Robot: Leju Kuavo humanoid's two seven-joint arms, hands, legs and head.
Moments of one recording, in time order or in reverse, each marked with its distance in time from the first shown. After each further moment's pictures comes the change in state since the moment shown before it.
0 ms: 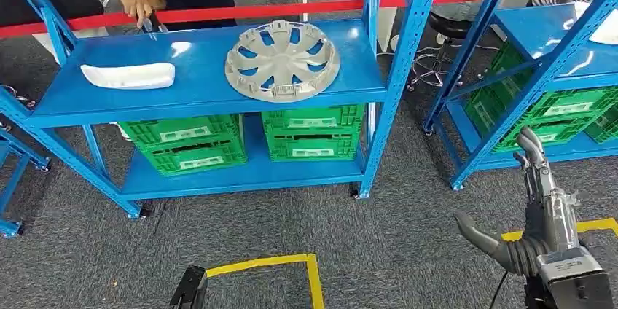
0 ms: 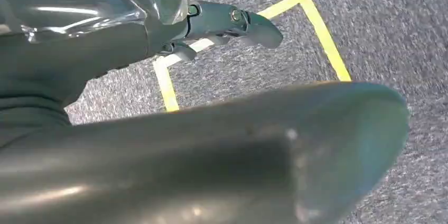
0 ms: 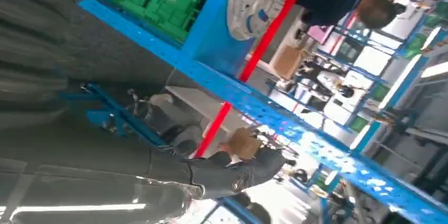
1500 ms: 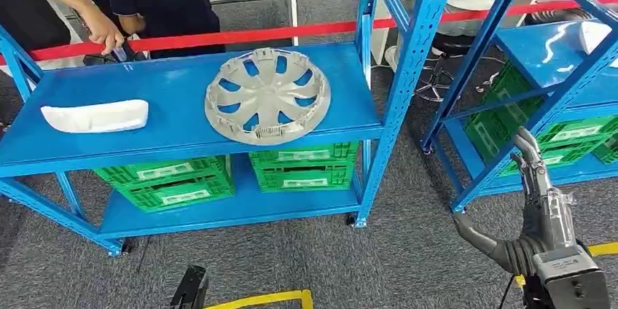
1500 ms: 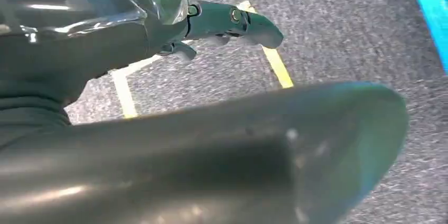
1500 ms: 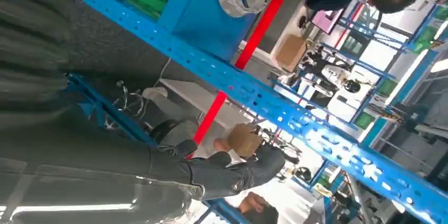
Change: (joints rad) left arm 0.005 0.011 0.002 -0.013 -0.014 0.005 0.007; right arm 0.007 0.005 0.000 -0.002 0.003 0.012 0.000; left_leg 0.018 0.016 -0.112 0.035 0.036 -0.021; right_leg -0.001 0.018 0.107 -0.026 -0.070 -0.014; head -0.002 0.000
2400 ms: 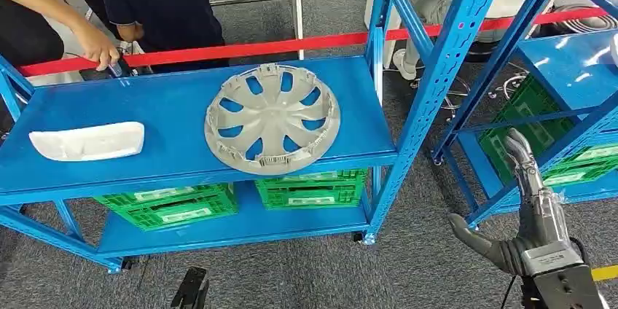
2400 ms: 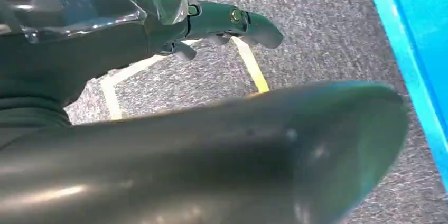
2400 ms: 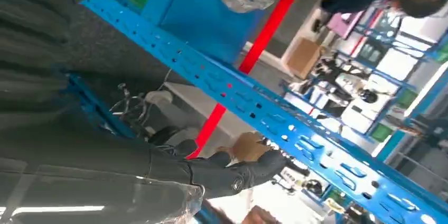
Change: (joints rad) left arm 0.008 -0.004 0.000 0.000 0.004 0.002 0.004; right arm -0.002 -0.003 0.005 0.003 0.040 0.024 0.032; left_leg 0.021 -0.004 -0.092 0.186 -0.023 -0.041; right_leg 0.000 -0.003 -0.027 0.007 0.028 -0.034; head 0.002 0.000
